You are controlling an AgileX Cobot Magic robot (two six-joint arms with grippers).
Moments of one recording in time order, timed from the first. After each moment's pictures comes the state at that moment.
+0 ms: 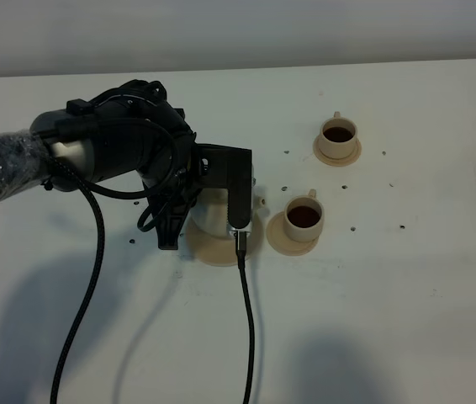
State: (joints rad) left arm -0.62 1.94 -1.30 0.35 0.65 0.74; right arm 0.11 -0.01 -0.52 0.10 1.12 -0.12
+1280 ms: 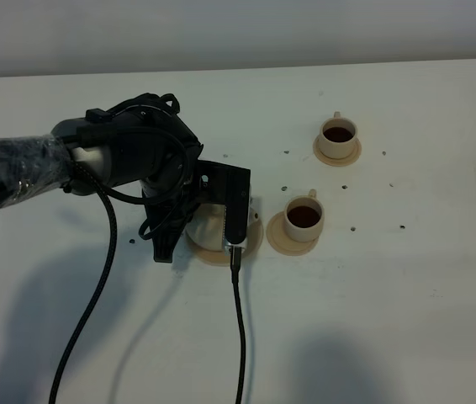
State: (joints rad) left arm -0.62 2.00 -1.30 0.34 0.69 0.78; right arm 0.11 -0.01 -0.52 0.10 1.12 -0.12
